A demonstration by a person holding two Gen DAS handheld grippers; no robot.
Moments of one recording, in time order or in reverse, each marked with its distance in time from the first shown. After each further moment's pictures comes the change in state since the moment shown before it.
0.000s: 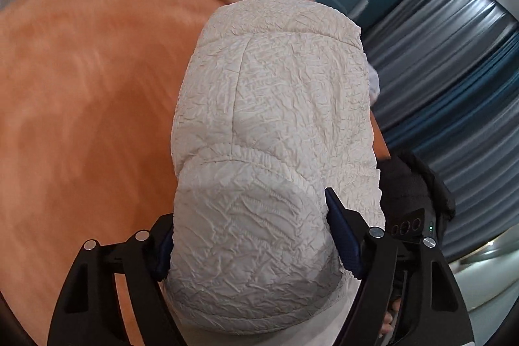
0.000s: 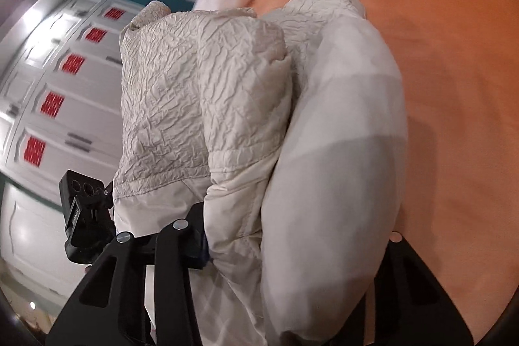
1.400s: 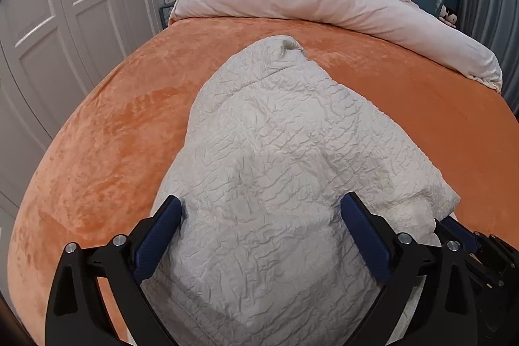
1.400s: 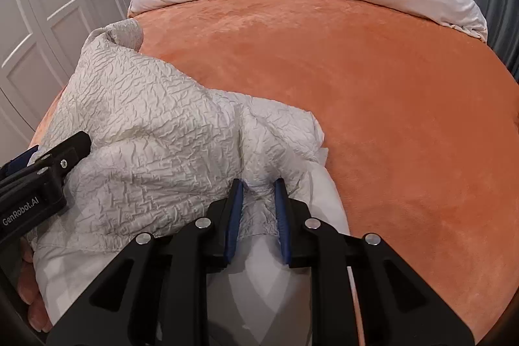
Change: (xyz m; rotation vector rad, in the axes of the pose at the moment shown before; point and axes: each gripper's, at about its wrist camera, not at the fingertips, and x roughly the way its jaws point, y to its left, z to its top) left arm 0.050 0.093 0.061 0.207 -0.119 0.651; right arm 0.198 0.107 0.009 -0.442 -0.088 -0.719
